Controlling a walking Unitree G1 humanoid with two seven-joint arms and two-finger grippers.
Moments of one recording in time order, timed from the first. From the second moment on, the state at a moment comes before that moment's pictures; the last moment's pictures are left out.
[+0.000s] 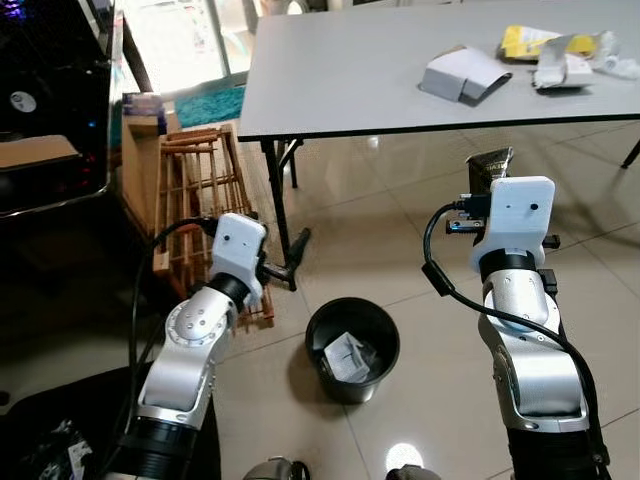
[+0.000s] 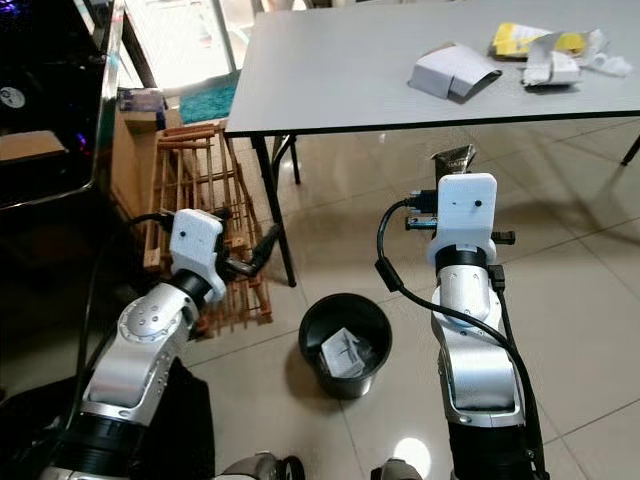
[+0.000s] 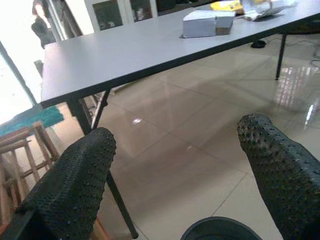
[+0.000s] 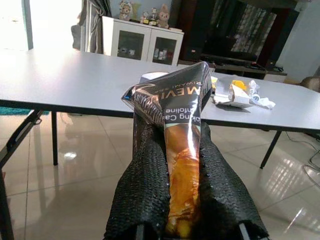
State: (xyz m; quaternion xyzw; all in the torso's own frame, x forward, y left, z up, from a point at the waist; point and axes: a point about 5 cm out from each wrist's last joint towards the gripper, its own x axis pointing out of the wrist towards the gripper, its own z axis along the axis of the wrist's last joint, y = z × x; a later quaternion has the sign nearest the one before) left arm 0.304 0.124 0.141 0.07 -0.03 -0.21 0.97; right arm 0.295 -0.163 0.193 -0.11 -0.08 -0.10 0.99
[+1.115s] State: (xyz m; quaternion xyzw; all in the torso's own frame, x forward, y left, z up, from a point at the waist) left arm 0.296 0.122 0.134 0.08 -0.03 -0.21 0.97; right arm 0.296 -0.148 0.187 -0.10 -0.06 -0.06 0.99
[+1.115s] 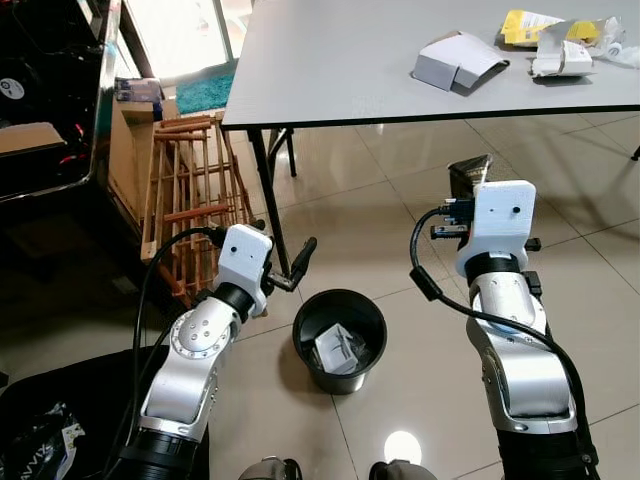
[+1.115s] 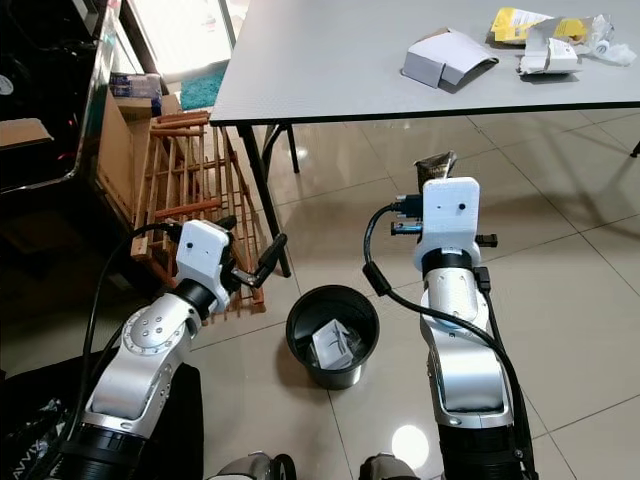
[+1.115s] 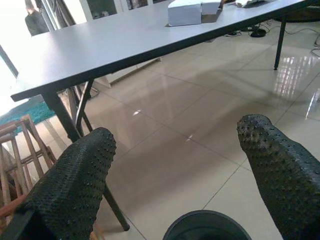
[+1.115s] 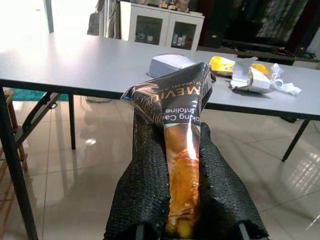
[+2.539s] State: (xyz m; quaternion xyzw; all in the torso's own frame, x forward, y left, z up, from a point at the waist) left arm 0.273 0.128 0.077 0.12 0.05 -0.21 0.97; right arm 0.267 -0.160 0.065 0.07 0.22 -0.11 0.97
